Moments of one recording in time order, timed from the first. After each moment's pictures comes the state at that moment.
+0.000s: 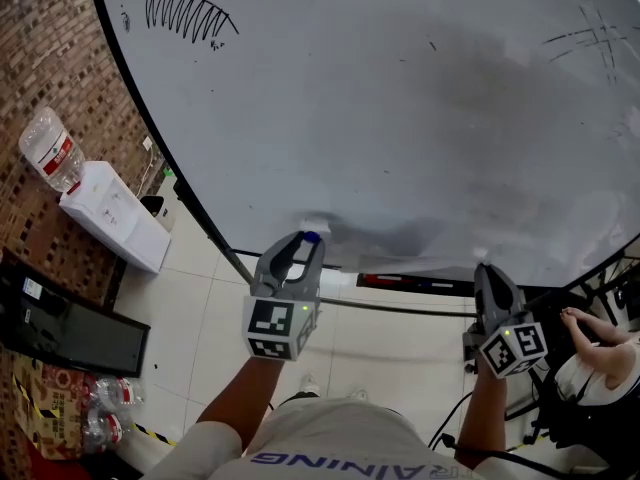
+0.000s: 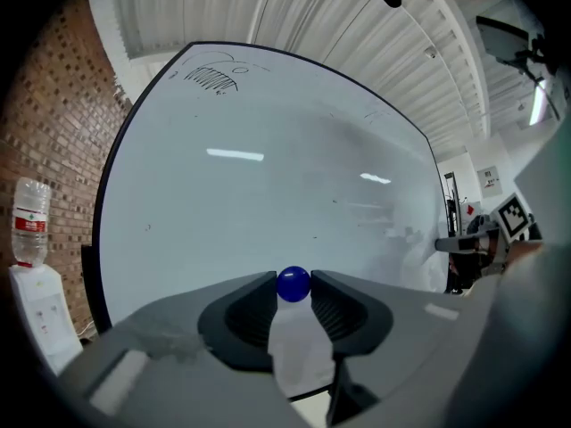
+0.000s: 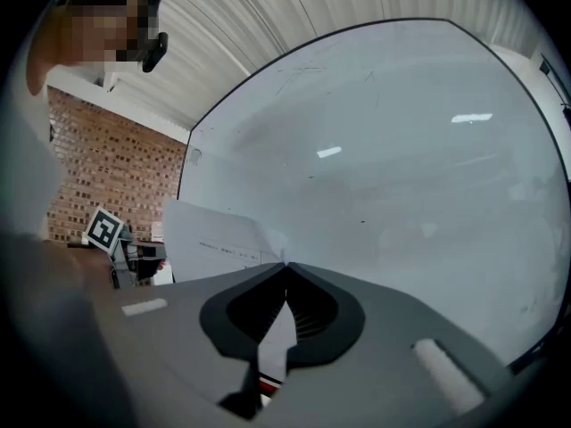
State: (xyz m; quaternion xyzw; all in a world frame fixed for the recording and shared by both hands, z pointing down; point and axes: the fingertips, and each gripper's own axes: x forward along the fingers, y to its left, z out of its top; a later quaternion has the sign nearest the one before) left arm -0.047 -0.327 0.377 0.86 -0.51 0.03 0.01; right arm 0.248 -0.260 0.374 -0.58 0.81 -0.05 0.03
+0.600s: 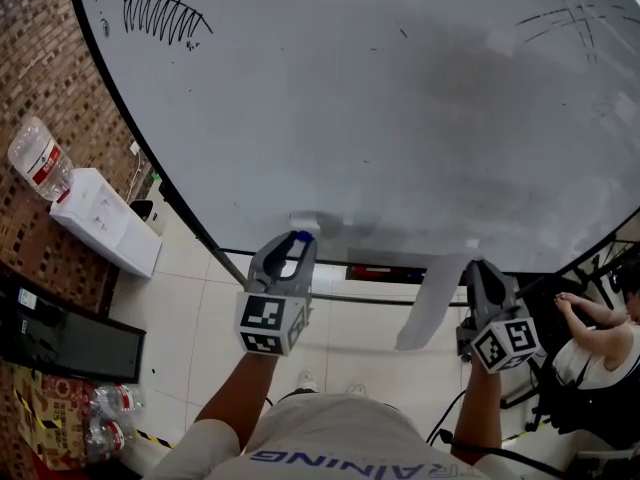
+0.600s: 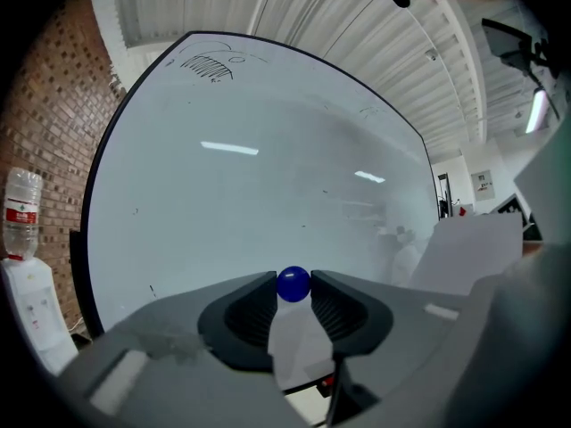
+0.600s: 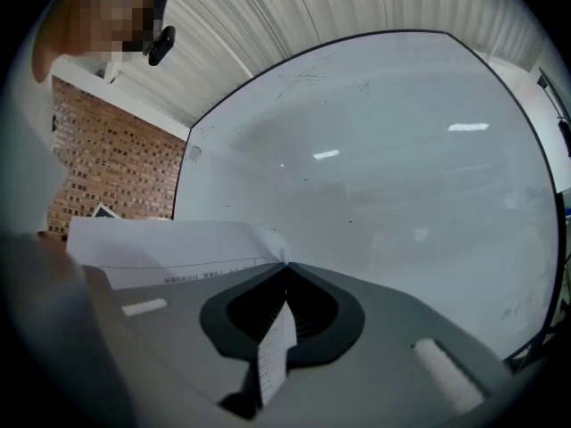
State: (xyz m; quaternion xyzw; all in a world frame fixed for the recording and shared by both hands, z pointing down) left arm -0.034 -0.324 0.393 0.87 -0.49 0.04 0.03; right arm 0.256 -0.247 0.378 -0.60 0.80 -0.03 0.02
